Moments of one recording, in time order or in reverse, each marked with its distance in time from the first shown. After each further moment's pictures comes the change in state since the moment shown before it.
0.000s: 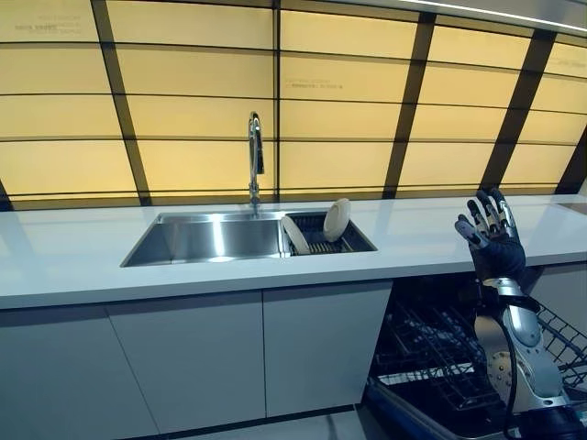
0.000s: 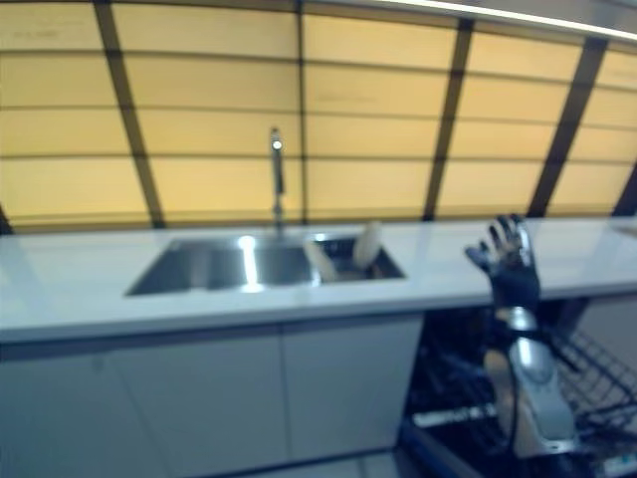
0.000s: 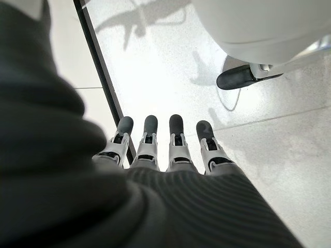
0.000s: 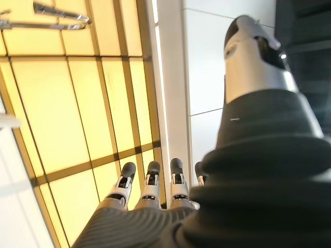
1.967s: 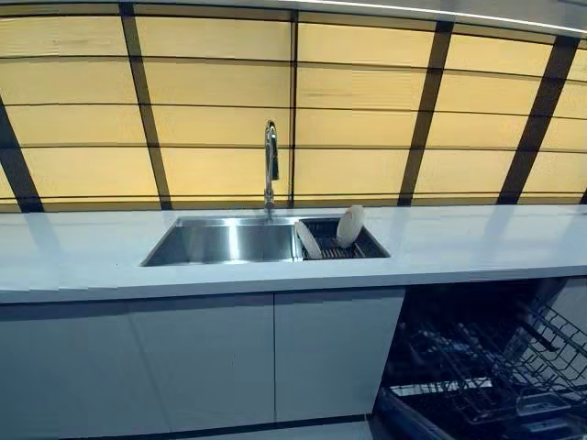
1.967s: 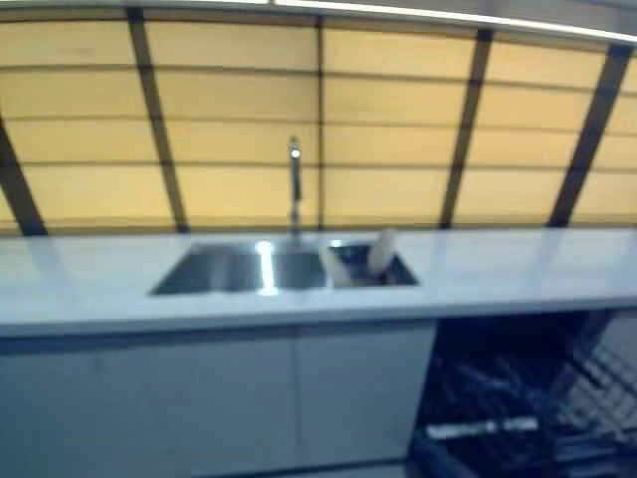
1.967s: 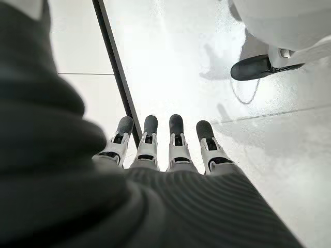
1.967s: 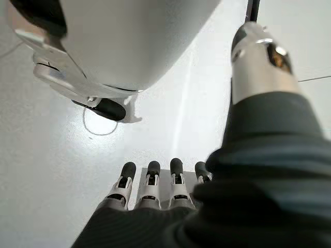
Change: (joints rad) left arm -0.038 0.005 0.001 0.075 0.000 -0.061 0.000; right arm 0.409 0.367 0.261 1.275 -0.747 0.037 0.384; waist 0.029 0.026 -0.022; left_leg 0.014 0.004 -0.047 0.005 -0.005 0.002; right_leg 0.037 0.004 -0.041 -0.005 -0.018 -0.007
